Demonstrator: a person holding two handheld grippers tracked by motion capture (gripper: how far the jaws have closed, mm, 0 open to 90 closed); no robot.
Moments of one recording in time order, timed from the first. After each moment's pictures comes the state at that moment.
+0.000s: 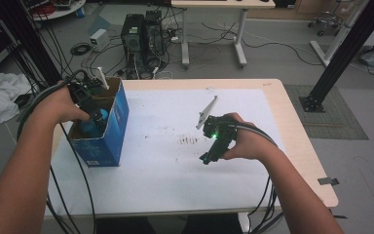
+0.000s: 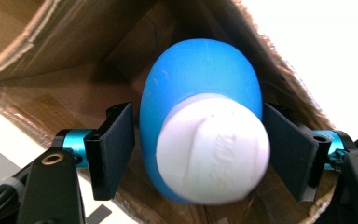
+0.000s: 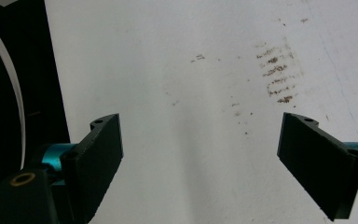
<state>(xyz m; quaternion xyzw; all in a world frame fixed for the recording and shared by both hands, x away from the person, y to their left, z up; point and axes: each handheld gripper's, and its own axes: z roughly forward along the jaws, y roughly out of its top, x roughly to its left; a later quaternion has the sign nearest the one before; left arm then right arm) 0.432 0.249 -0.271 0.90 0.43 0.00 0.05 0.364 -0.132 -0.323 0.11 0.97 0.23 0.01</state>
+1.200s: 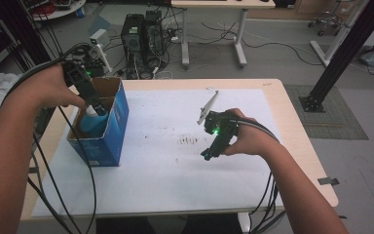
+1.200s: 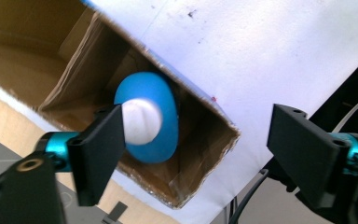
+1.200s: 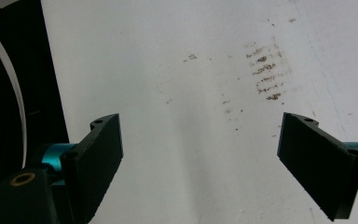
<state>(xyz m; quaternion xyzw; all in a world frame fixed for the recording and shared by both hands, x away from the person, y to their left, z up) 0.406 0.212 -0.192 0.94 0.33 0.03 0.06 0.369 -0.133 -0.313 0.11 0.97 0.22 0.01</state>
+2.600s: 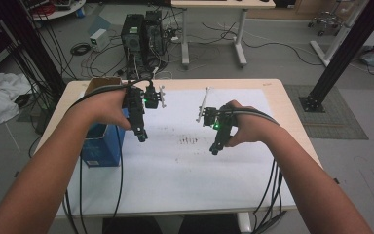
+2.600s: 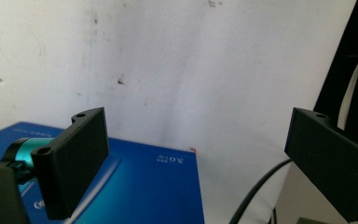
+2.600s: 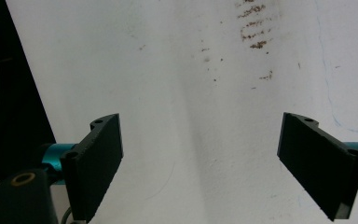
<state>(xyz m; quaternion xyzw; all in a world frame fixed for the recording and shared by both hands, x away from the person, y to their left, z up) 0.405 0.103 -0.261 0.99 0.11 0.00 0.03 0.395 -0.128 -0.313 0.10 0.99 0.09 0.00</state>
